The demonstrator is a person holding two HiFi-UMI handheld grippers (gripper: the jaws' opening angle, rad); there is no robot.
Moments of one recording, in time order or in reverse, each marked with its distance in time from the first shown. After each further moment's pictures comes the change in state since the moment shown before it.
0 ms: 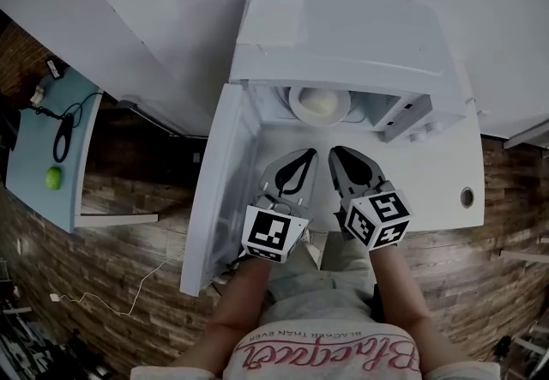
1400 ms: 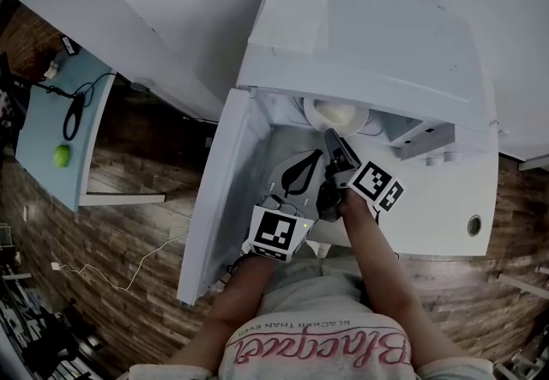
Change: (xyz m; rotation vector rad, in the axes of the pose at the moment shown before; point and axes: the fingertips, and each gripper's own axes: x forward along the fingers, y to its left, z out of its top) left arm 0.028 0.023 -0.022 -0.025 0.041 0.103; right arm 0.097 -0.057 -0.050 0.874 -0.018 0.022
